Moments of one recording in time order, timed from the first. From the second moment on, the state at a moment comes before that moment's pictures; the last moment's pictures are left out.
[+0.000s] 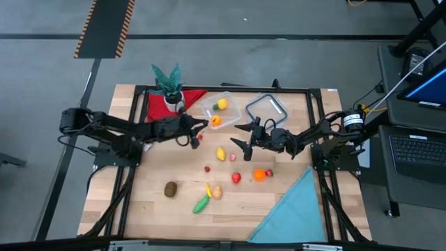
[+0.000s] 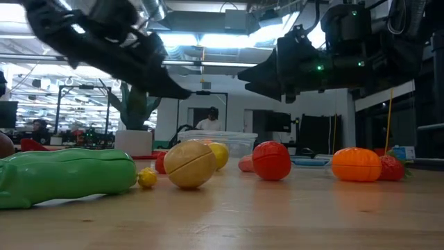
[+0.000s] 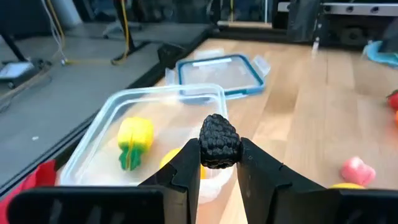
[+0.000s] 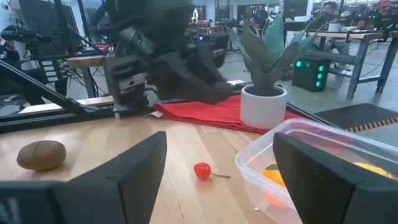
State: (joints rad) left arm 0.17 1.28 0.42 0.54 -0.32 -0.01; right arm -0.01 1.72 0.47 1.25 0.28 0.05
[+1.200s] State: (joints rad) left arm 0.39 1.42 0.88 -0.15 -0.11 0.05; right arm -0.01 1.72 0.47 1.18 0.28 0.05
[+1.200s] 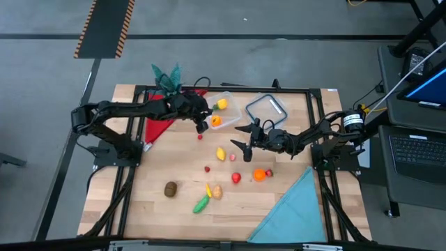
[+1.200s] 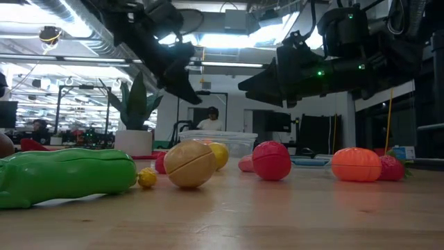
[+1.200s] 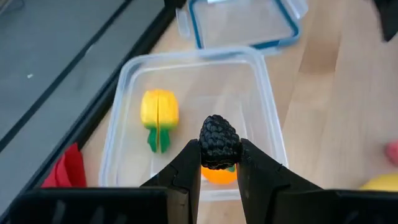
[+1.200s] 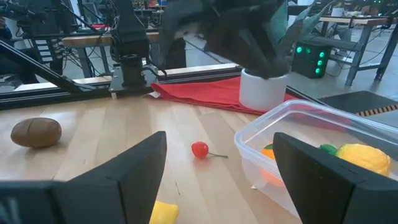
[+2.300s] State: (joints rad) left arm 0.55 1.80 1.13 -0.31 -0.05 0.15; right arm -0.01 1.72 0.47 1.13 0.28 0.05
